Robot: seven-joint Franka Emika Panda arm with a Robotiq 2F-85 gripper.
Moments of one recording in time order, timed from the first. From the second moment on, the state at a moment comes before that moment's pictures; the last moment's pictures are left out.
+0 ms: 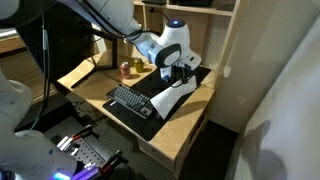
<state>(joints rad) -0.77 0.37 0.44 -2.05 -0.05 2.74 0.53</state>
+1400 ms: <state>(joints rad) -0.62 0.74 0.05 -1.58 1.27 2.00 0.04</state>
